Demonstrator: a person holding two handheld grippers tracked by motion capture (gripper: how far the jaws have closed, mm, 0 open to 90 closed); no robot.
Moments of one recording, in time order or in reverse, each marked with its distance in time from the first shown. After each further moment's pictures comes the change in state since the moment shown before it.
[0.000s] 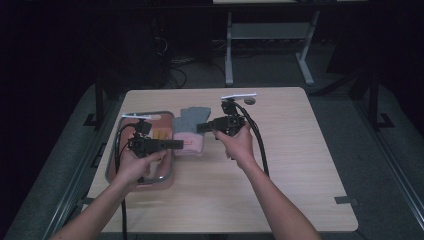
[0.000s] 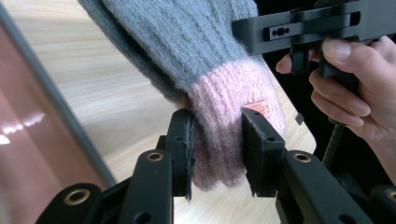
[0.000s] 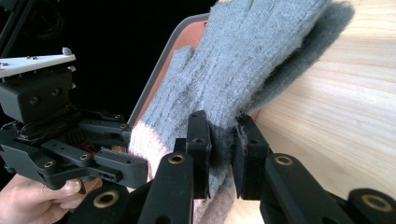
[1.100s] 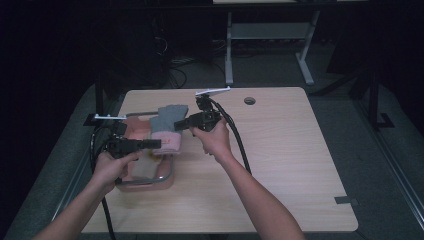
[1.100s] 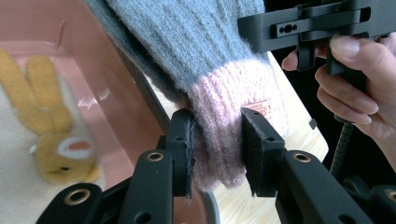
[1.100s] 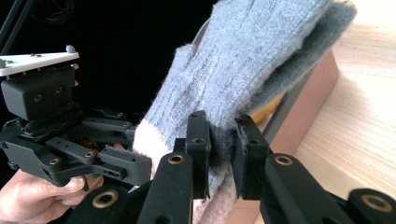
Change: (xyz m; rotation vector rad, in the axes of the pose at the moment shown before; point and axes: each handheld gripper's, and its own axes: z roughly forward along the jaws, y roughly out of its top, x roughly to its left) left arm 0.027 -0.006 -0.048 -0.046 0.051 -0.041; right arm 0.034 0.019 0.050 0.053 0.036 -0.045
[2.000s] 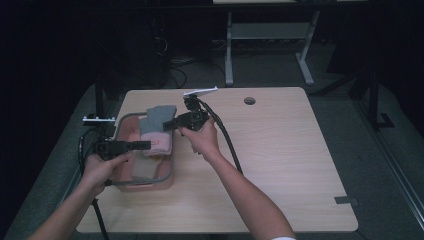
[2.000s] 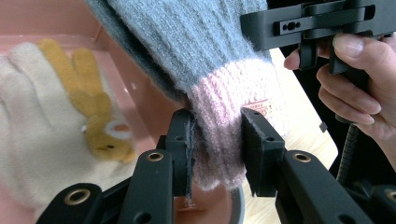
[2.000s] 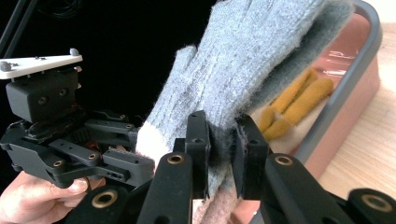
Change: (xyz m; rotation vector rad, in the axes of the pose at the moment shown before) left arm 0.019 -0.005 -0.019 -0.010 0.037 -0.029; right arm 0.007 0.008 0.031 0.022 0.039 -0.008
